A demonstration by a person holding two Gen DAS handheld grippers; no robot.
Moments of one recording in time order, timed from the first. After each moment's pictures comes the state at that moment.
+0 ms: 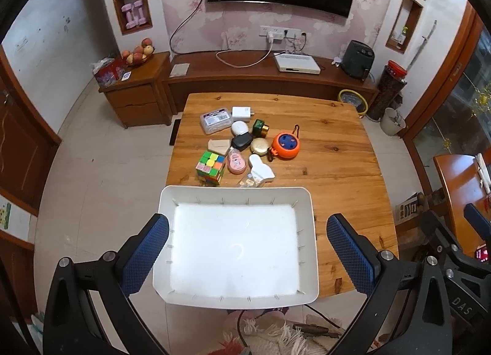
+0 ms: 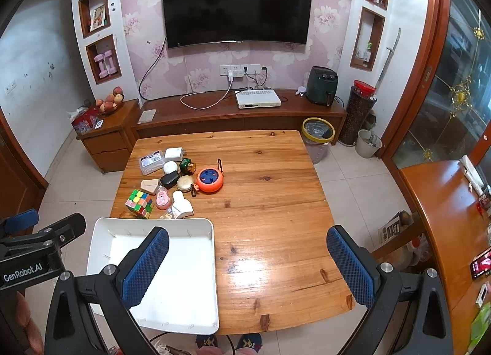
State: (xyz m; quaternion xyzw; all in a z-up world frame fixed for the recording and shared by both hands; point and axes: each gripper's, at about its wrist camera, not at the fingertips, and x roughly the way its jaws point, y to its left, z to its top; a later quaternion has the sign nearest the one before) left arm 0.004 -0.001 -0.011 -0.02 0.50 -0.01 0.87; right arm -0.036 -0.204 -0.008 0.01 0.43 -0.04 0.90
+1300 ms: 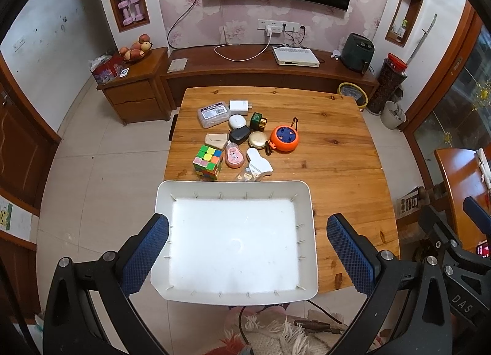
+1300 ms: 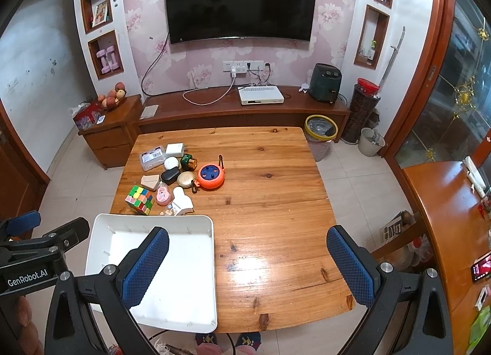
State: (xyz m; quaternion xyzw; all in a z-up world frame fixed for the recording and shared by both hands) left arm 0.002 -0.007 -0.018 -0.01 0.51 -0.01 0.86; right arm -0.044 -0.202 -0.009 0.00 0.43 -0.04 0.90
